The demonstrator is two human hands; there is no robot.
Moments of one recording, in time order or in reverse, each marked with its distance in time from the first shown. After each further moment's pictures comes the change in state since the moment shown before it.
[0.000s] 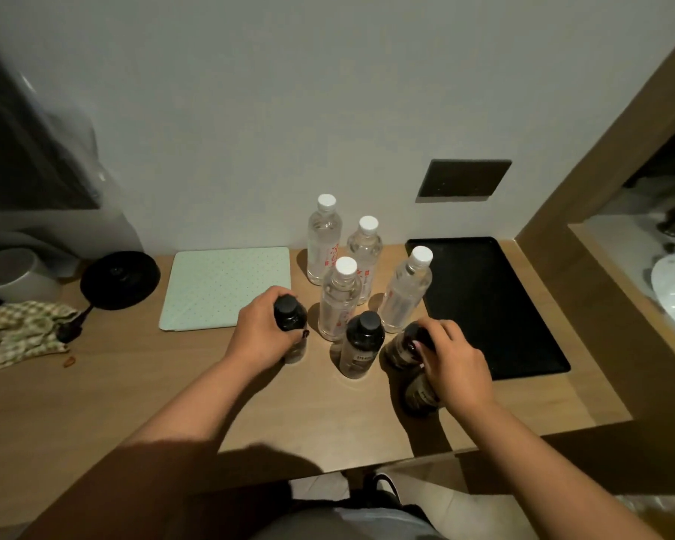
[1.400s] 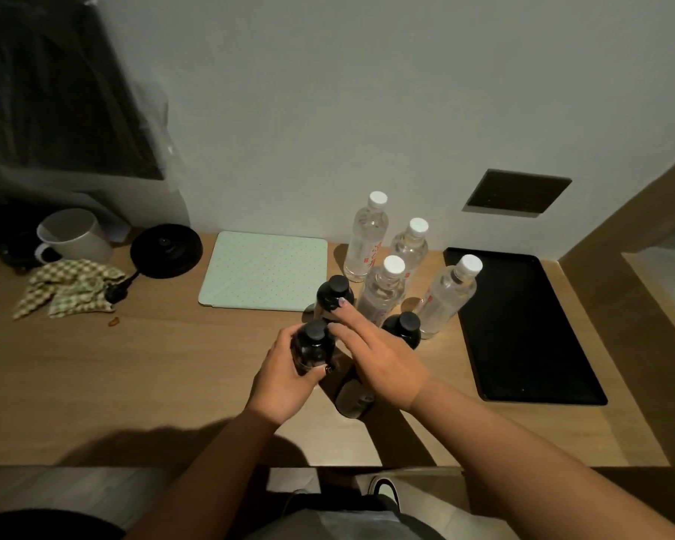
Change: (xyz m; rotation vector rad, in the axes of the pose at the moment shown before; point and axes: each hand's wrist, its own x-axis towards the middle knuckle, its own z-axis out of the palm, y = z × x) left_hand -0.067 -0.050 0.018 -0.285 0.010 -0.193; right_hand 0.025 -0.102 0.038 0.120 -0.074 -0.896
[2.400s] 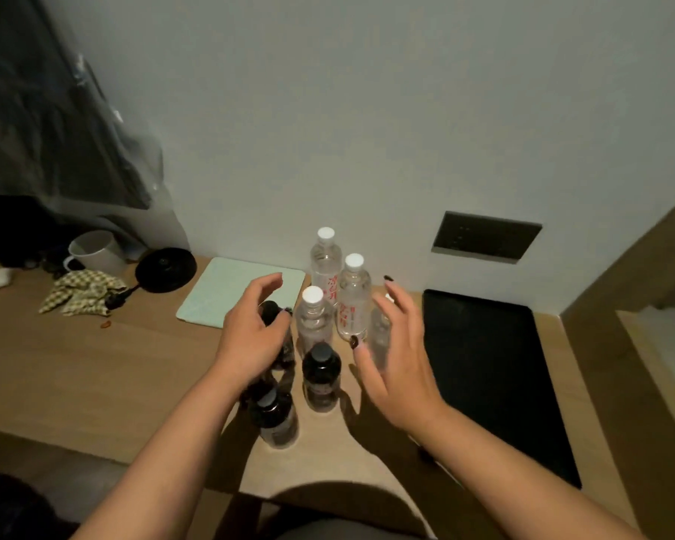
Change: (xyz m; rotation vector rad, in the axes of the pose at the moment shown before) left_hand 0.003 0.152 0.059 0.064 0.404 0.186; right_hand -0.067 0.081 -0.105 0.388 0.385 0.195
